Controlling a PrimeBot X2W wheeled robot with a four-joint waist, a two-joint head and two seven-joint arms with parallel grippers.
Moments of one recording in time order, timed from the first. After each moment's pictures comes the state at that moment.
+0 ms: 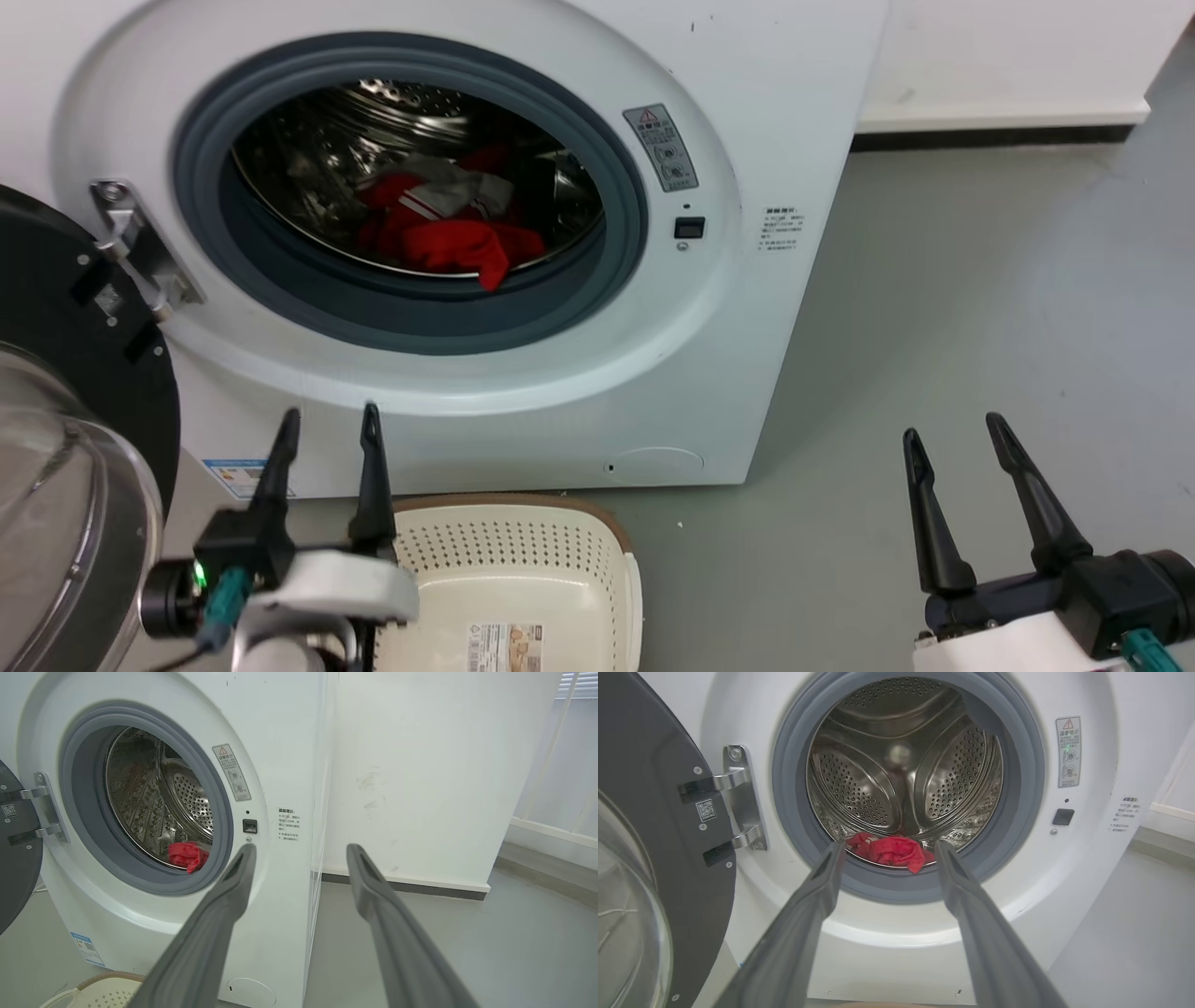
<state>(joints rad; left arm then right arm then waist) -0.06 0.05 0.01 0.12 -0.13 -0.01 -0.26 0.09 -0.05 0.04 -0.11 0.01 0.13 -0.26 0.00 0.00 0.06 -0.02</state>
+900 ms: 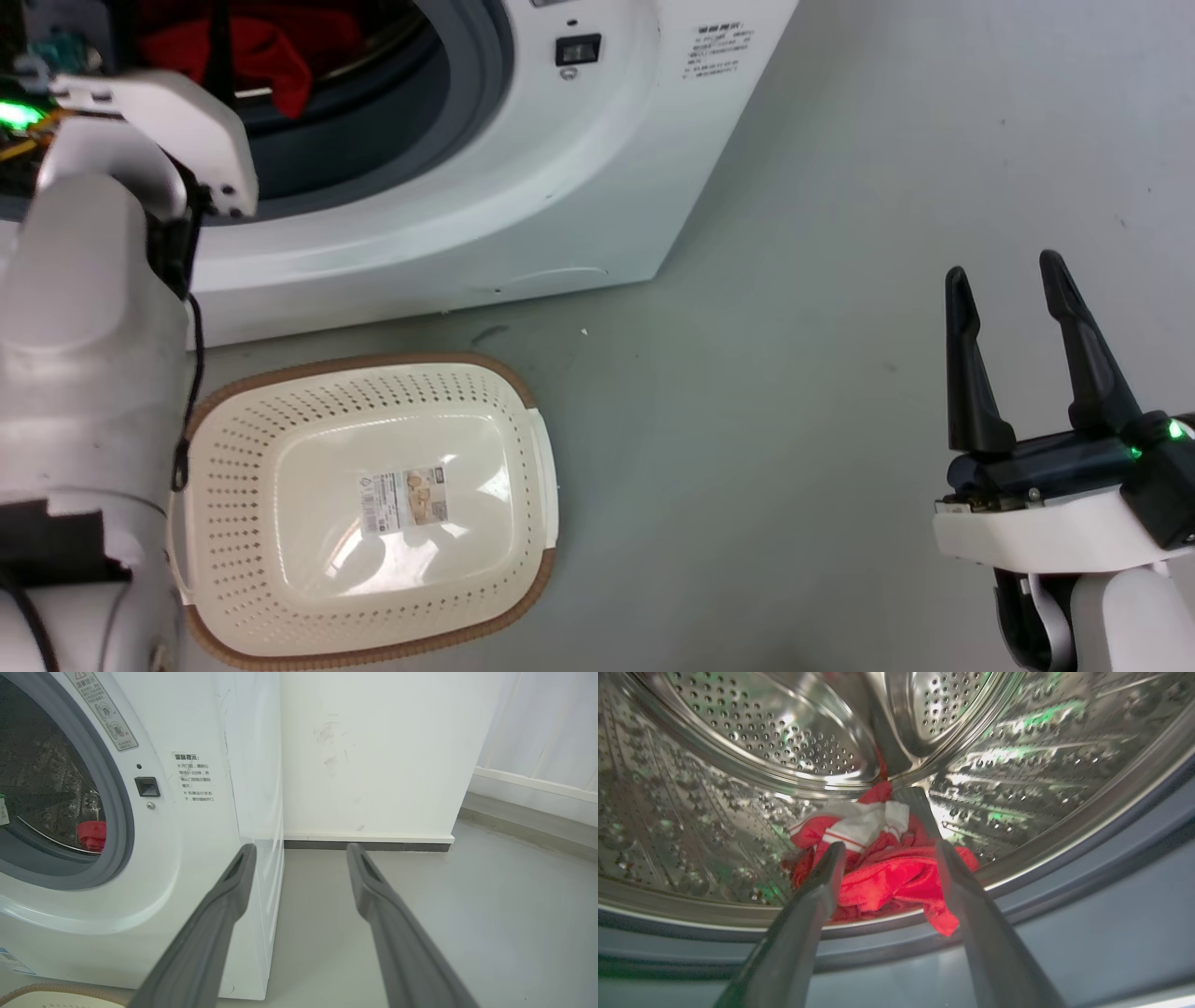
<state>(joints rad) -1.07 0.29 -0.01 0.95 -0.02 -0.12 -0.10 -0.13 -0.05 0.03 -0.15 0.08 0.13 -0.26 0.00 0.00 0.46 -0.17</state>
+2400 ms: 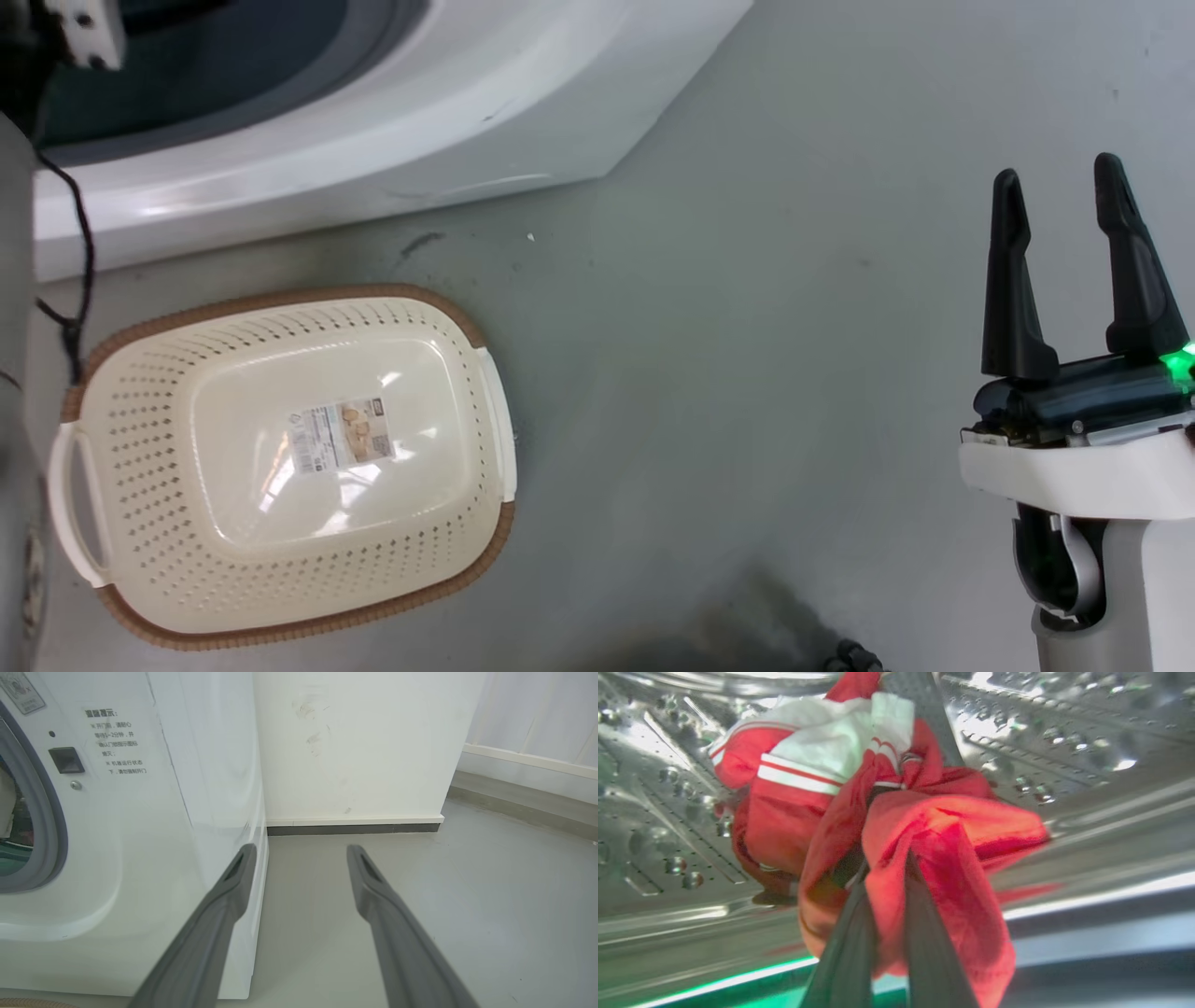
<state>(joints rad) -1.43 0.42 -0.25 1.20 -0.19 -0.13 0.21 -0.25 -0.05 0.02 -0.18 0.16 0.13 -0.26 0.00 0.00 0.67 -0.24</state>
